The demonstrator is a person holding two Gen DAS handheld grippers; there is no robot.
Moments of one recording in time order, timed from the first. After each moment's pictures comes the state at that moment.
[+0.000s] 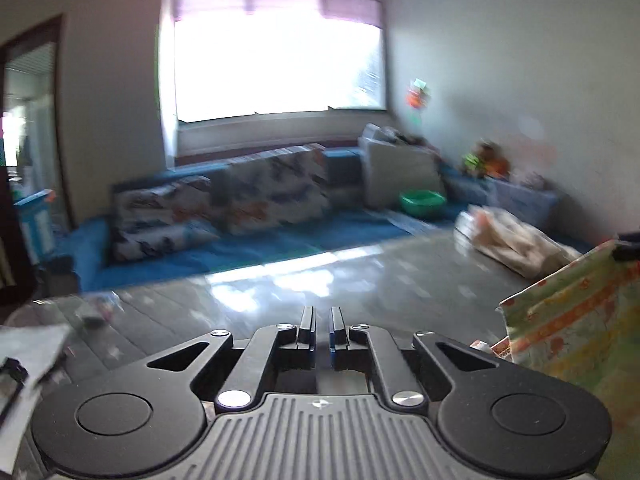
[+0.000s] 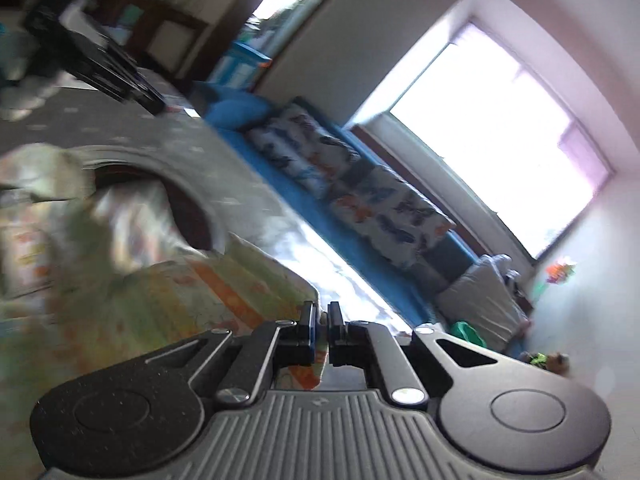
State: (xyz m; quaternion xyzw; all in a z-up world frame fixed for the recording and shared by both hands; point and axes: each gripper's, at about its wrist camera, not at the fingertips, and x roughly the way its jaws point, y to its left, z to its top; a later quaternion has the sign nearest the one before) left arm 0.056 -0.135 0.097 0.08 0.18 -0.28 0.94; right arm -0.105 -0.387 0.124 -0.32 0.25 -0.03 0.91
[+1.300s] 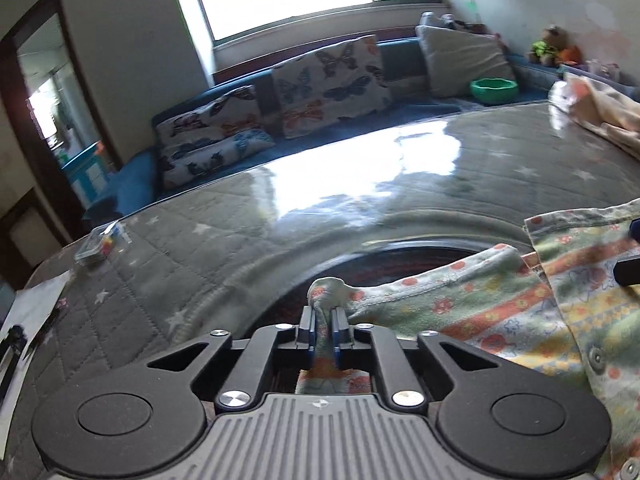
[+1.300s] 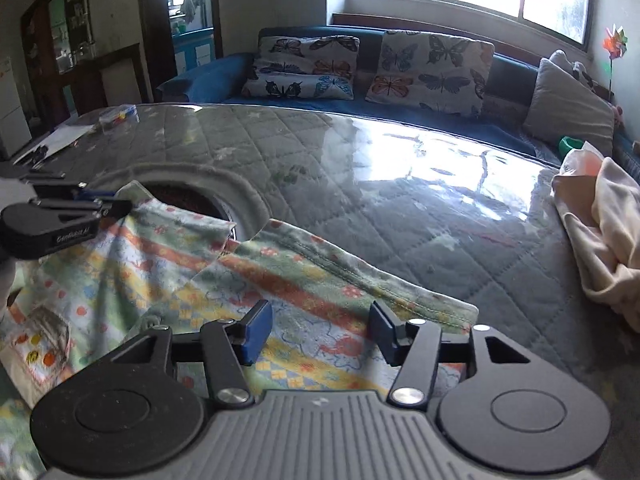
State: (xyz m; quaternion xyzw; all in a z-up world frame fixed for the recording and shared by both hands) left arm 0.132 -0.202 0.001 0.18 0.31 -0.17 0.92; right arm 0.038 -0.430 0.019 0.00 0.39 0.01 0.92
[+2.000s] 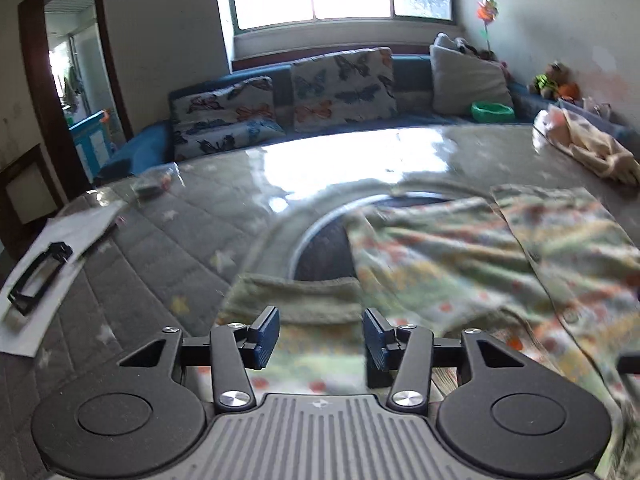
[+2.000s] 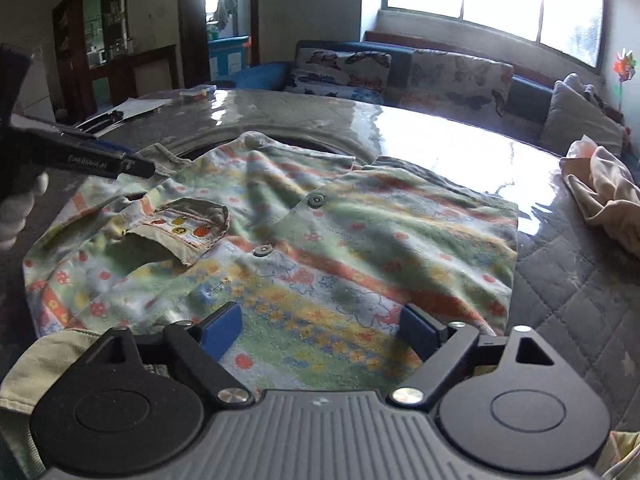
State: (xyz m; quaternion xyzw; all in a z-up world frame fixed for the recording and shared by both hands) left arm 0.038 -0.101 0.027 0.13 0.32 -0.20 0.92; right arm -0.096 -0.335 0.015 -0.02 0.36 0.03 0.93
